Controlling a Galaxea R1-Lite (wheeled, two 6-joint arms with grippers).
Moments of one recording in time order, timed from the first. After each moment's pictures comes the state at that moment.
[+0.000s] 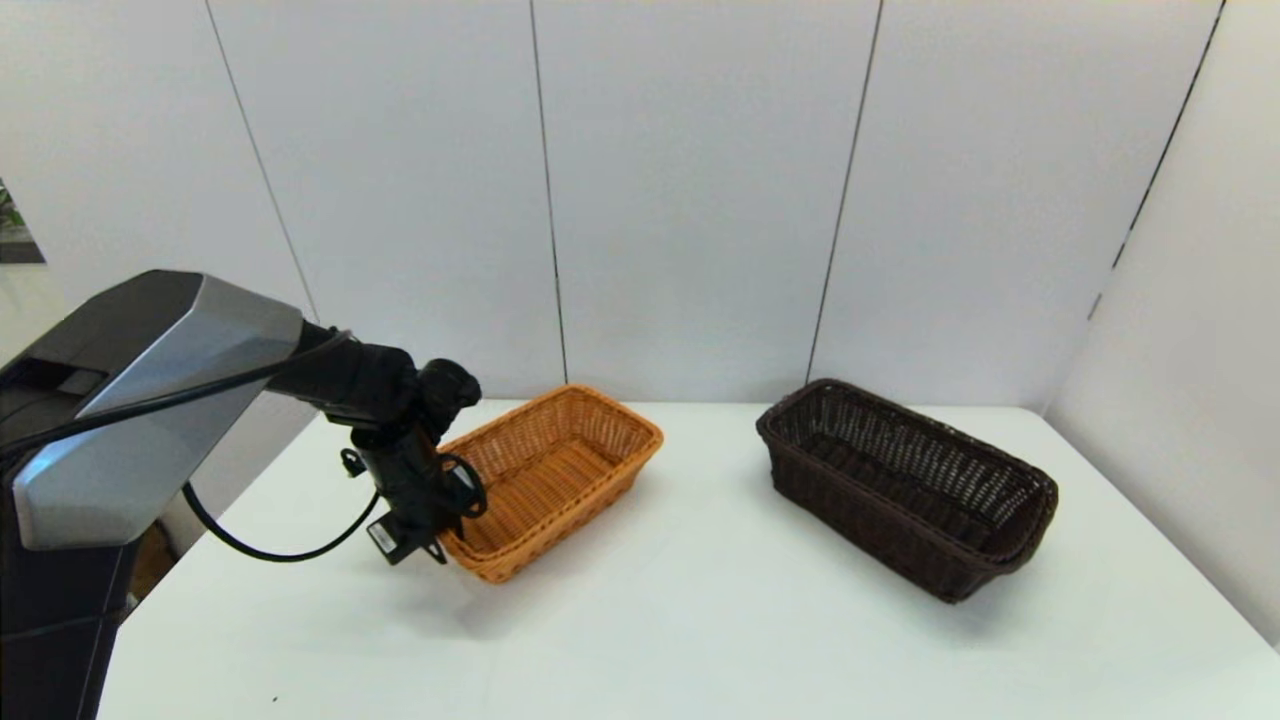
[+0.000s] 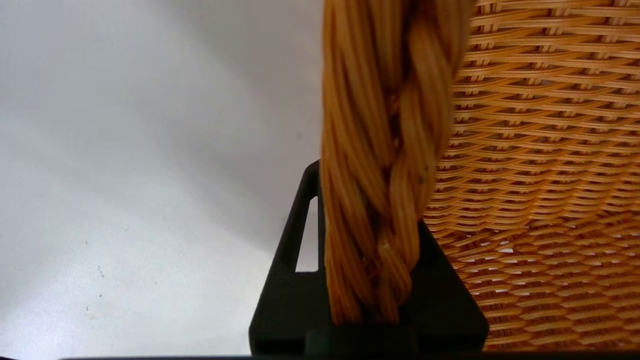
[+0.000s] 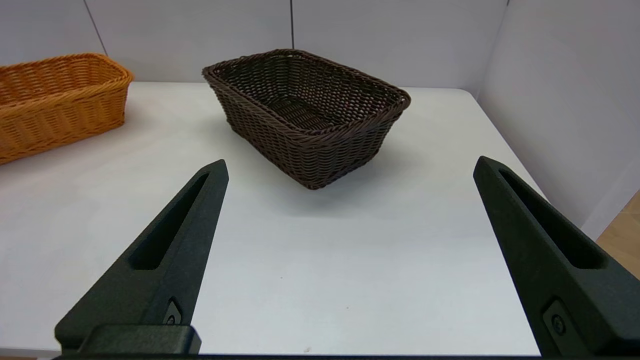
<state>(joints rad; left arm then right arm) -0.23 2.32 -1.51 0.64 -0.05 -1.05 -0.01 0.00 0.00 0.00 0.01 -0.01</state>
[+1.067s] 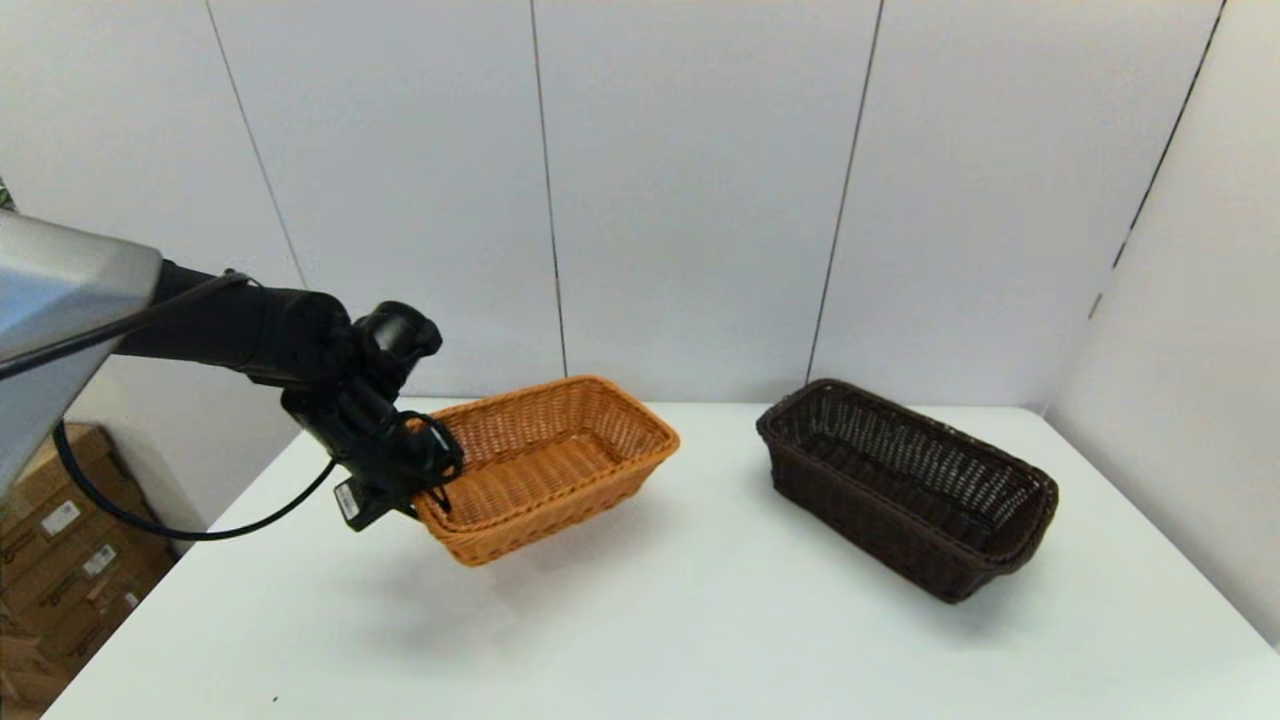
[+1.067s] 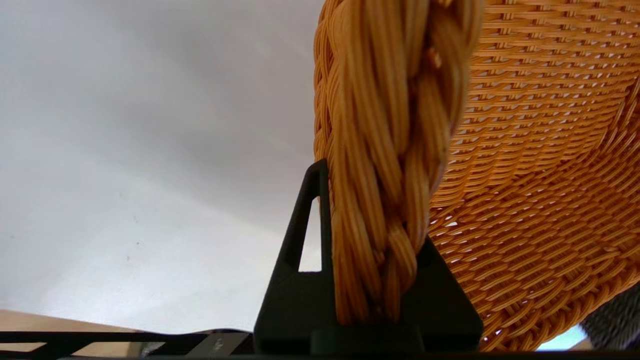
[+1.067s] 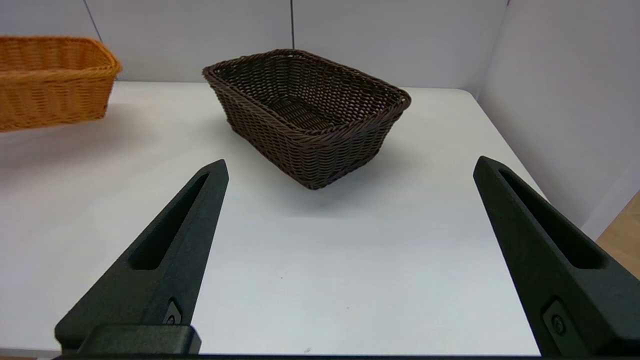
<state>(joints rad) -0.21 2.10 -1.45 0.64 -0.12 -0.92 -0.01 0.00 0.00 0.00 0.01 -0.01</state>
